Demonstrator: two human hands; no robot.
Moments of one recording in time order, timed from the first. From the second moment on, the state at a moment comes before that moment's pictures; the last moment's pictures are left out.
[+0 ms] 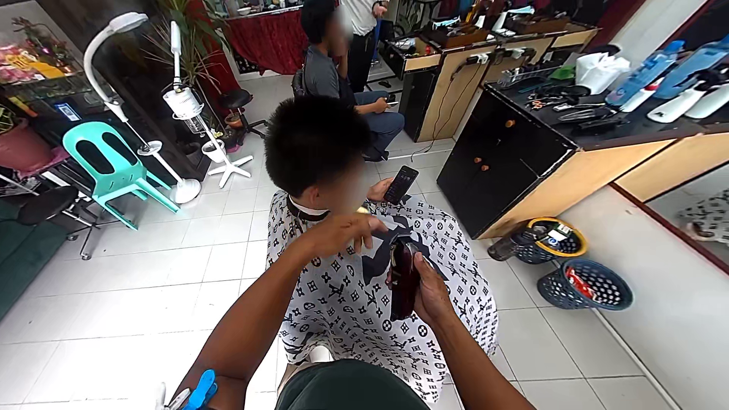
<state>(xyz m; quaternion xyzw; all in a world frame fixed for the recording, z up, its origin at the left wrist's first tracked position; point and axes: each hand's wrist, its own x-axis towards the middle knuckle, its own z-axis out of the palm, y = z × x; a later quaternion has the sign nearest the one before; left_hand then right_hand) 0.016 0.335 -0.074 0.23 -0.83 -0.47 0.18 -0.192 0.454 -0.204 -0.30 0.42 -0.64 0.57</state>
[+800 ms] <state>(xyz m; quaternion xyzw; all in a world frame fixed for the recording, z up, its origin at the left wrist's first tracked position) 0.058 0.309 -0.095 0.47 -0.75 -0.07 0.47 -0.152 0.342 -0.112 -0.51 0.53 -0.46 0.51</state>
